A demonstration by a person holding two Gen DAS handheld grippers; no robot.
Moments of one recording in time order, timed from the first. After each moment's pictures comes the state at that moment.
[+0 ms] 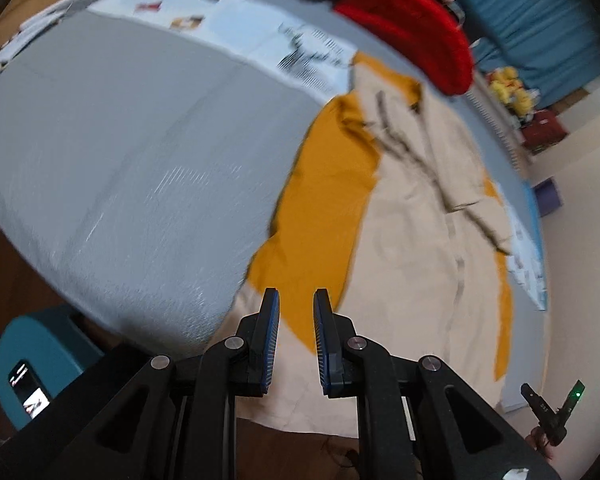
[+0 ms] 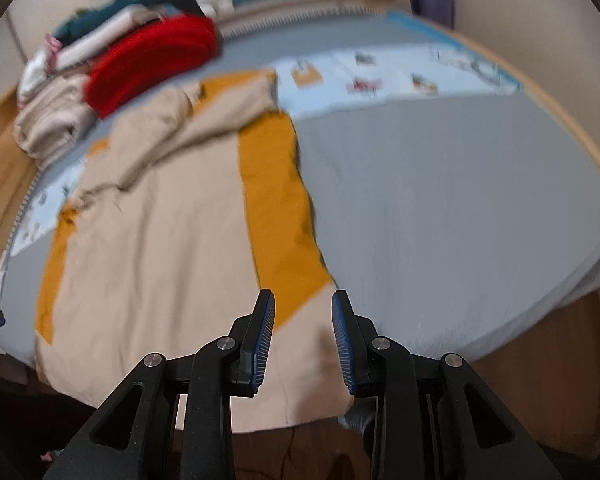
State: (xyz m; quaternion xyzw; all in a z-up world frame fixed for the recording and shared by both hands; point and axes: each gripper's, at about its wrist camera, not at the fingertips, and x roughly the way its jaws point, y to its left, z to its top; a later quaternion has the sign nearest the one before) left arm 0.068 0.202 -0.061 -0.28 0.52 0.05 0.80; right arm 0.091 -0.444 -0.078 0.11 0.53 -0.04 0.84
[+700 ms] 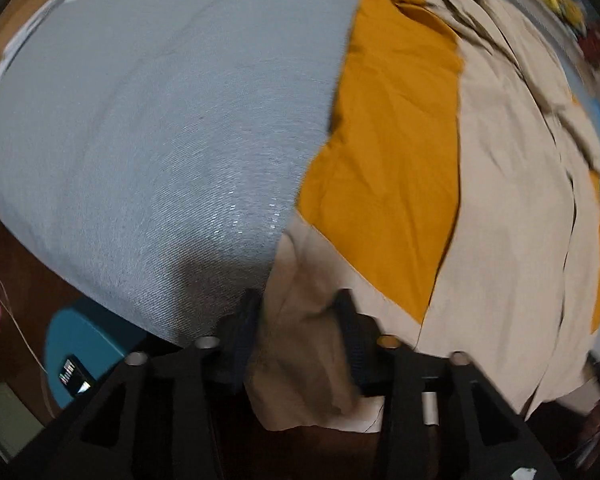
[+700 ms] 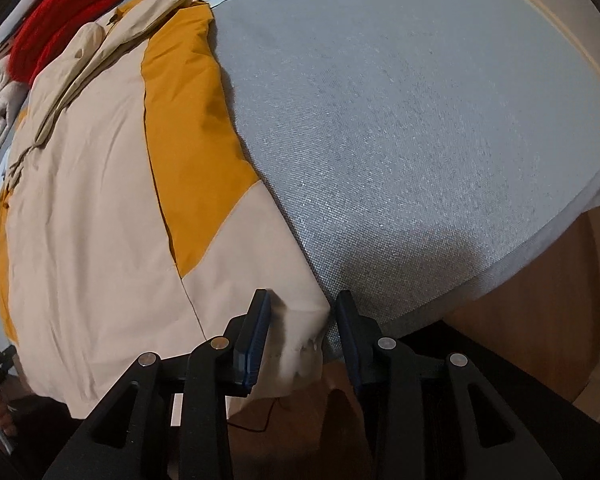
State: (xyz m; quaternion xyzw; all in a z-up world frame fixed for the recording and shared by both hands) left arm 0.078 0.173 -0.136 -0.13 0.65 0.09 0.74; right arm 0.098 -0.460 -0.154 0.14 0.64 -0.09 0.75
